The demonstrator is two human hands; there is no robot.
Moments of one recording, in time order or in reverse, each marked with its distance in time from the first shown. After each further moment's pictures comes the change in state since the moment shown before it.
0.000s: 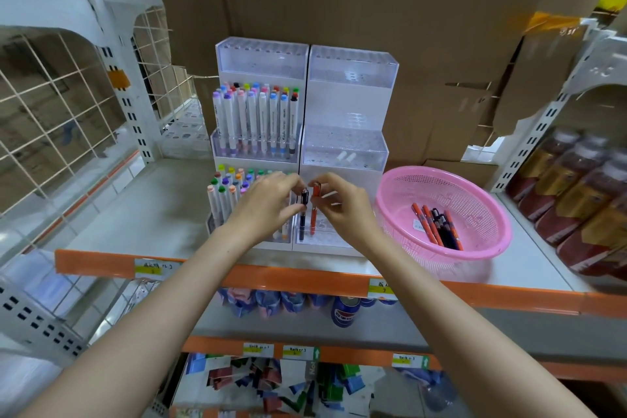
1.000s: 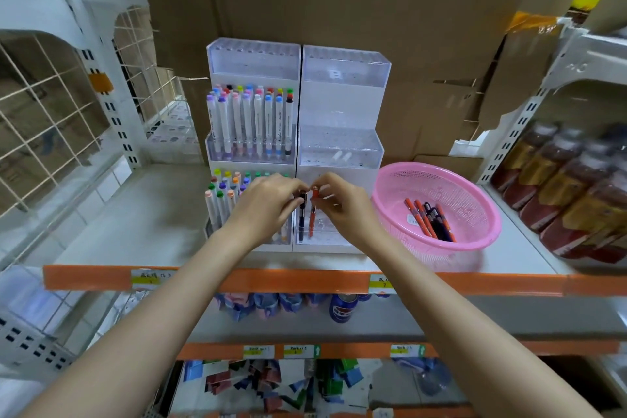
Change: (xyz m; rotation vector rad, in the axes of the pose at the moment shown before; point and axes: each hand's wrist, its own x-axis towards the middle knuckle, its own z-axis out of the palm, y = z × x) left_hand 0.000 -0.004 -0.005 0.031 0.071 0.176; right_hand -0.001 -0.003 0.001 -0.075 0.012 0.053
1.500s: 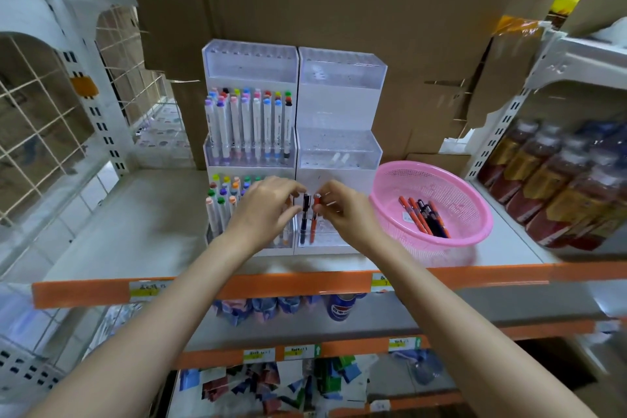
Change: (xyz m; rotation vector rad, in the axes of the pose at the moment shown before) left_hand -0.002 -0.014 0.002 -0.056 -0.029 -0.036; right_hand -0.002 -0.003 0.006 -0.046 -0.003 0.118
